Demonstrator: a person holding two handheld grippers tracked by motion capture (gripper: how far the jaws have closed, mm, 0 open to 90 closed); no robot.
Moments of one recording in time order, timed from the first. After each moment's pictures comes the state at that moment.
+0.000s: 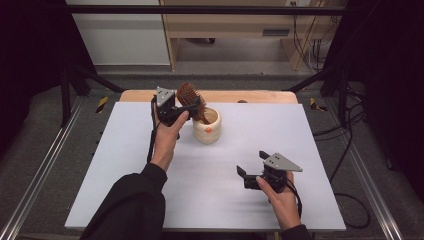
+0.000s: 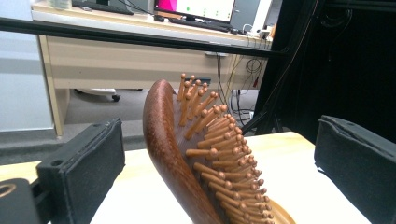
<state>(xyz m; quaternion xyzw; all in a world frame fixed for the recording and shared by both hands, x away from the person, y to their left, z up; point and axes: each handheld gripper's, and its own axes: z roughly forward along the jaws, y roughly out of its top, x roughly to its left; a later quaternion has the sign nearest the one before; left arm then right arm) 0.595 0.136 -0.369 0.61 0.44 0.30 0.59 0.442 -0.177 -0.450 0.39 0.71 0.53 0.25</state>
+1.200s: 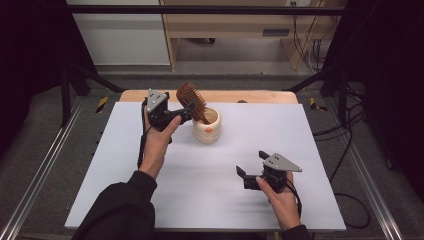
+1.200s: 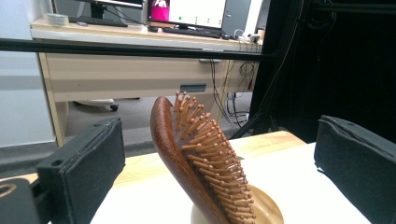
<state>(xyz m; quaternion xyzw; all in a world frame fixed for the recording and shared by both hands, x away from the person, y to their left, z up) 0.563 0.152 -0.350 0.62 0.41 0.31 0.59 0.441 -0.176 -0.450 0.39 0.71 0.53 0.25</state>
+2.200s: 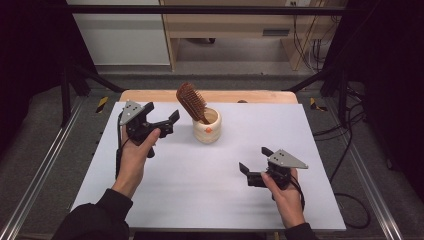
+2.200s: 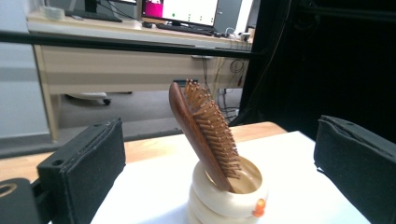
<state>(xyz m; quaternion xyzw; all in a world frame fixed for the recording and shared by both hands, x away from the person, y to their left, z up) 0.513 0.199 -0.341 0.62 0.41 0.28 0.60 0.442 -0.186 -0.431 0.38 0.71 0.54 0.25</state>
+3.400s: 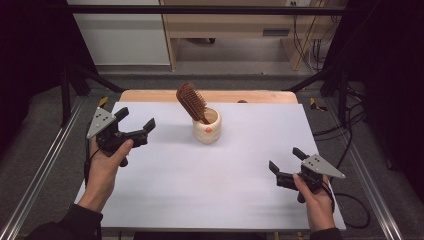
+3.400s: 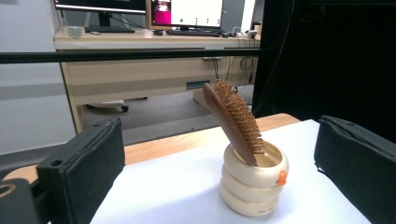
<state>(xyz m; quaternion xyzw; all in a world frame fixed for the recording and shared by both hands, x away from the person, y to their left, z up) 0.476 0.253 -0.327 0.64 0.39 0.32 0.58 0.424 -0.258 -0.433 0.41 0.67 0.54 0.31</state>
